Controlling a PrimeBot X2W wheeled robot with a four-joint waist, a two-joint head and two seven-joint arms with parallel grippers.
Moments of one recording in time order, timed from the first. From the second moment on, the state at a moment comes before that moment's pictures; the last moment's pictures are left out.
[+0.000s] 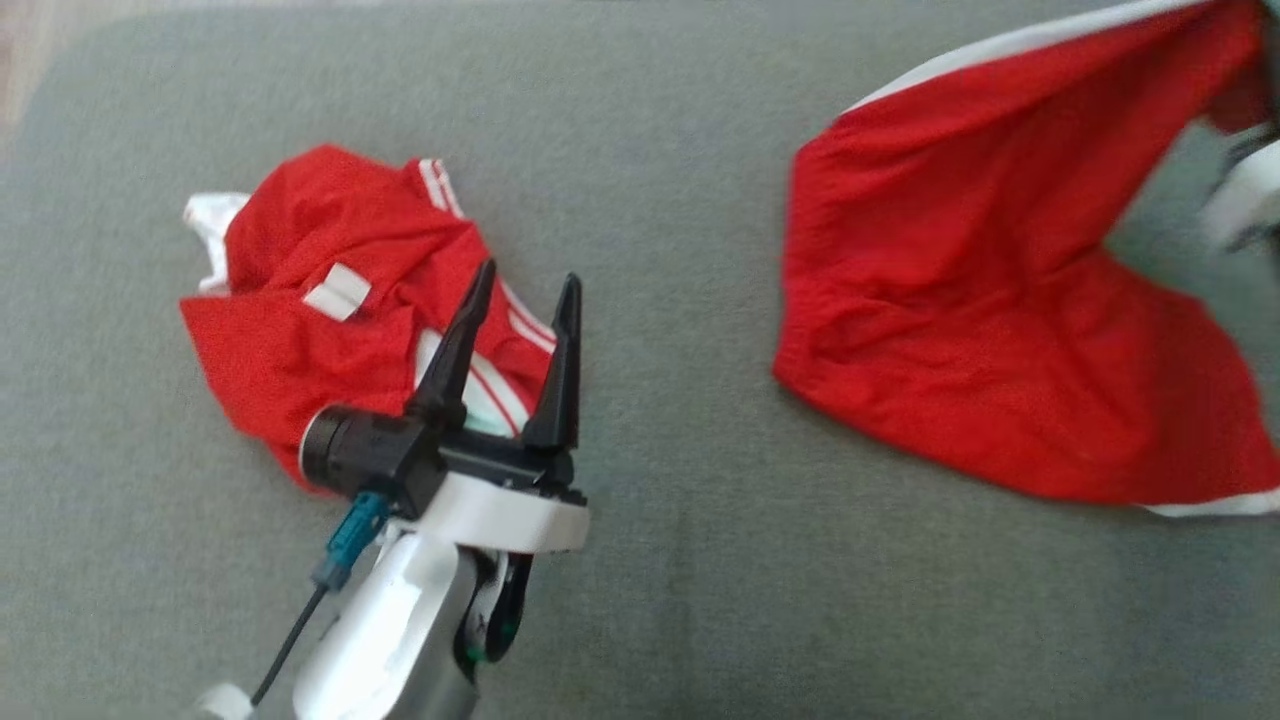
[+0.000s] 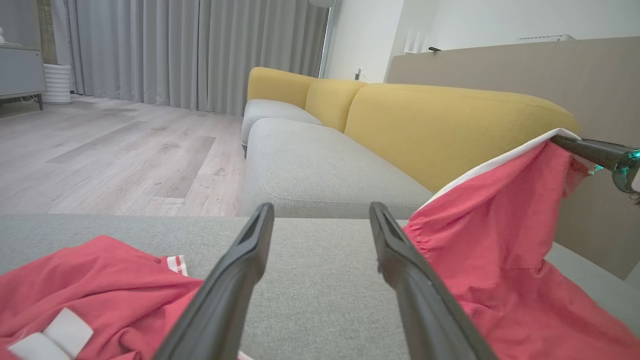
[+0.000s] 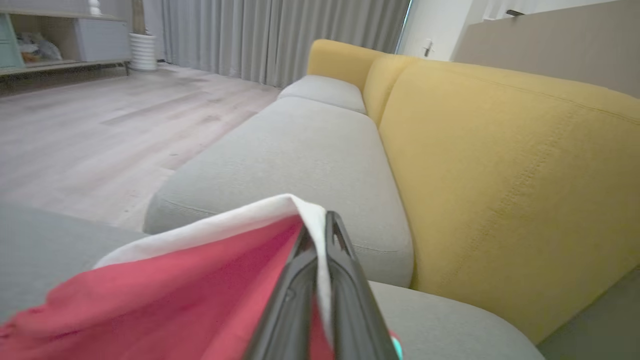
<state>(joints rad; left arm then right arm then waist) -0.33 0.10 -0.51 0.17 -0.40 0.07 -0.25 -0.67 -0.37 0.03 0.45 0.11 0.13 0.05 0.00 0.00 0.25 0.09</state>
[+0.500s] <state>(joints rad) -0.39 0.06 -0.52 0.16 -0.39 0.05 -0.25 -1.01 -0.60 -0.17 0.86 -0.07 0.13 0.02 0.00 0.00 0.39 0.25</state>
